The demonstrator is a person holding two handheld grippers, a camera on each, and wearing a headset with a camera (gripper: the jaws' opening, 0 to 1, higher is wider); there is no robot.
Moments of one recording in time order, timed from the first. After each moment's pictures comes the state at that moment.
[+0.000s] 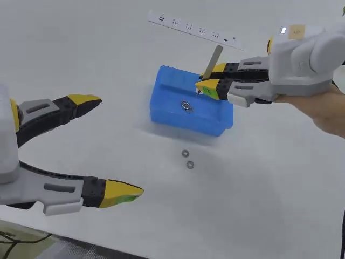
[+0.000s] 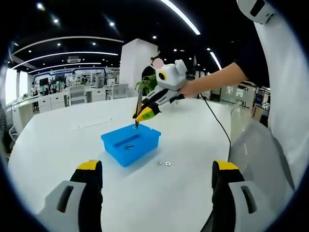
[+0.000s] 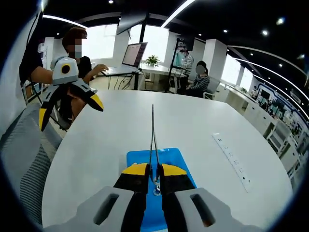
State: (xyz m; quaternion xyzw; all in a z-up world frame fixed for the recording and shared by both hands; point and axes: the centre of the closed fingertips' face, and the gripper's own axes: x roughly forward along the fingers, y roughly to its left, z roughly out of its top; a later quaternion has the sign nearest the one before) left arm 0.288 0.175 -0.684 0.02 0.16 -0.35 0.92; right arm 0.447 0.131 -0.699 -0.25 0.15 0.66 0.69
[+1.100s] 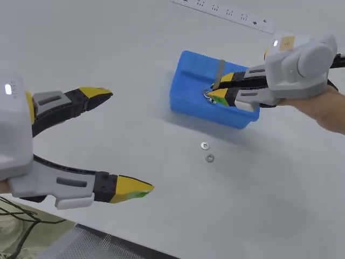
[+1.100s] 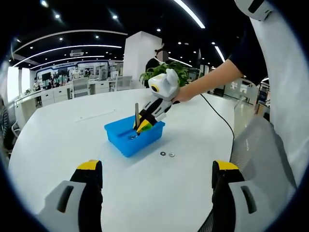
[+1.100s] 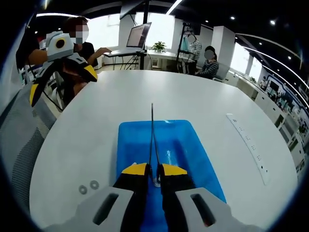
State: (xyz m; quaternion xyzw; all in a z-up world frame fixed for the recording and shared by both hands) left arm 0.283 0.180 -0.696 0.02 0.19 -0.33 0.92; right arm 0.447 0.132 -0.760 -0.28 0.20 0.68 0.65
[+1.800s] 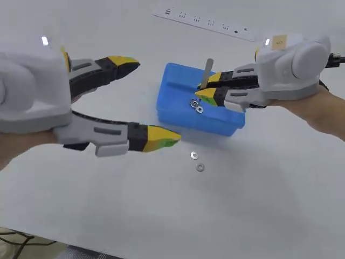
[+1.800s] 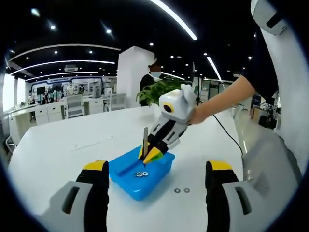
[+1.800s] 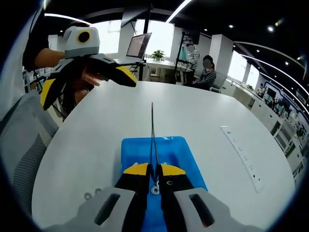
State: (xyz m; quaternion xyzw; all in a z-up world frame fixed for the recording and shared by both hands) left arm 0.383 0.150 -0.645 0.03 0.09 -0.39 0.92; right arm 0.446 0.135 -0.728 -0.26 0.16 0.68 0.67
